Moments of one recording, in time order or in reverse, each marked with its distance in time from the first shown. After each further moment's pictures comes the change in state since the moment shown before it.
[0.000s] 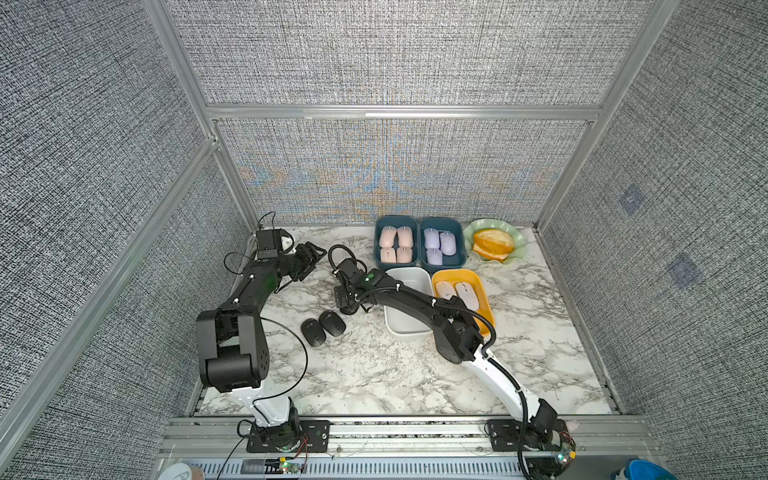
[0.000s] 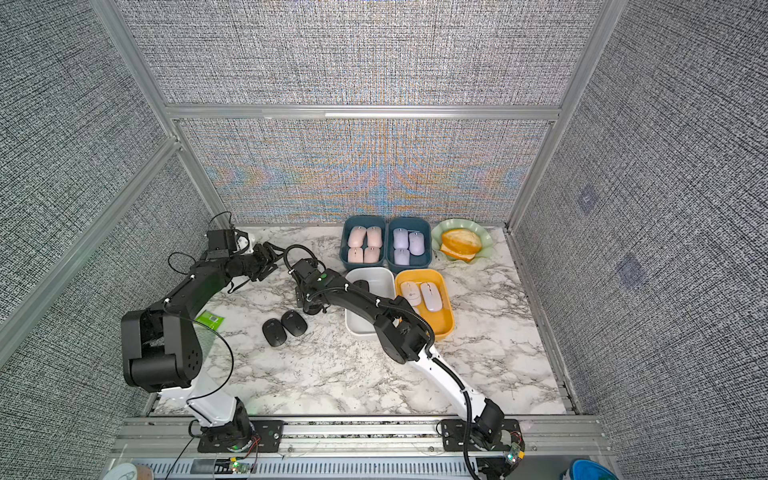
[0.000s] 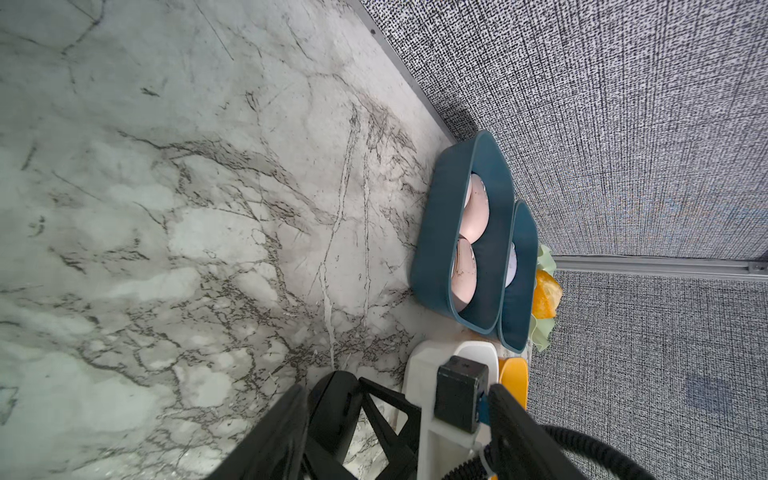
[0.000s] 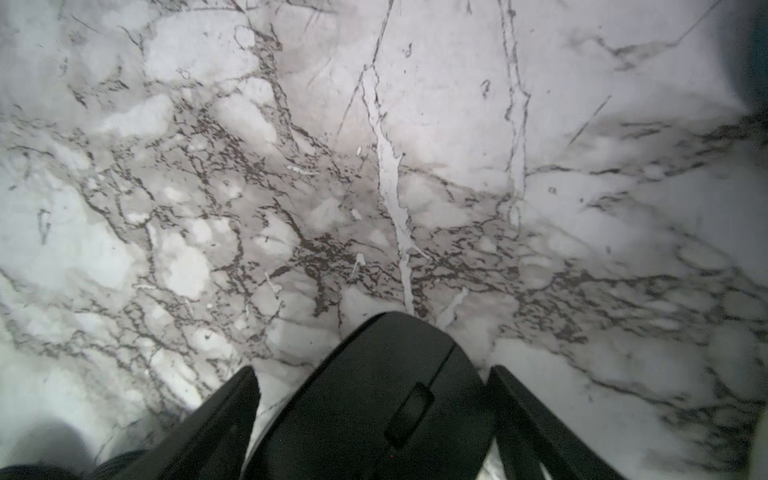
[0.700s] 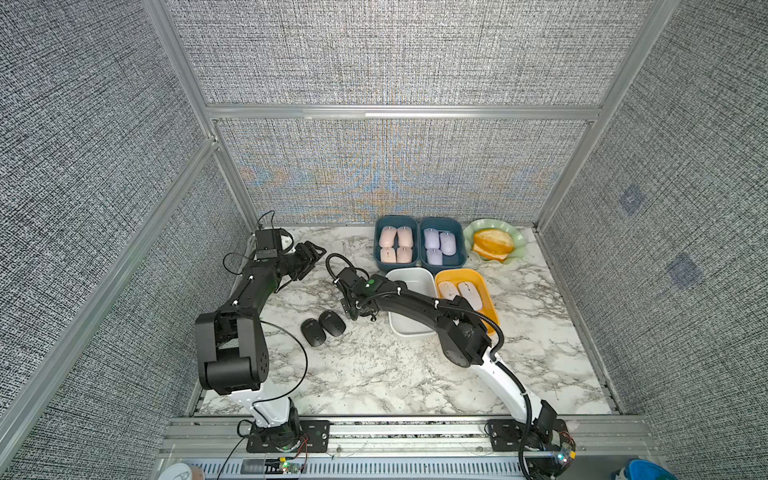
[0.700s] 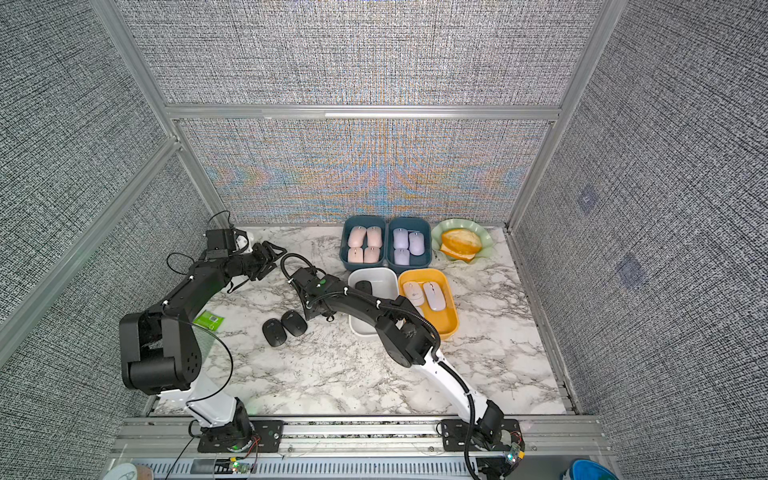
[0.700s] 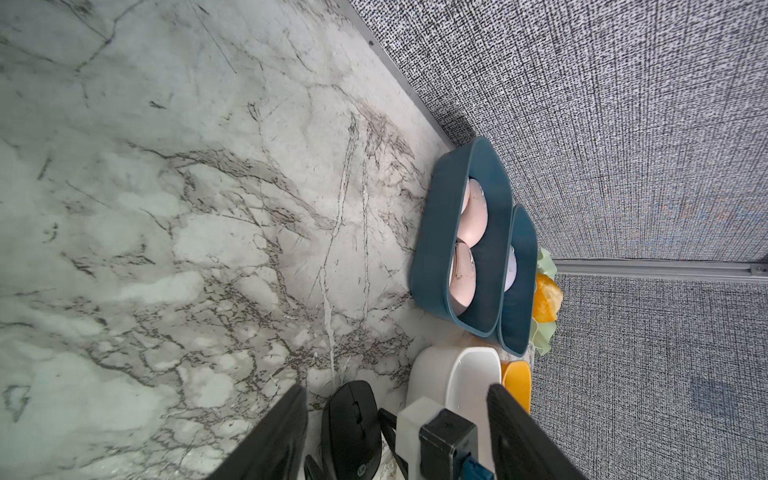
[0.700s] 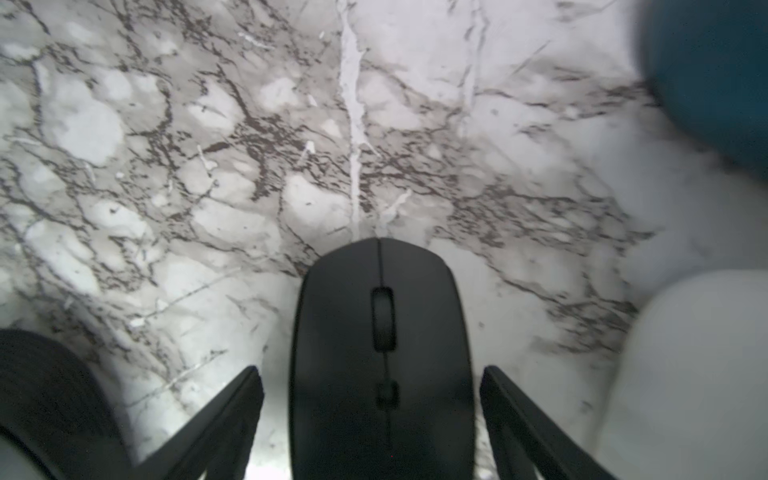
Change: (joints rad) left arm -0.004 -0.009 -0.002 0.000 -0.016 0.001; right arm 0.013 -0.116 -0.196 -0.021 0.060 -0.138
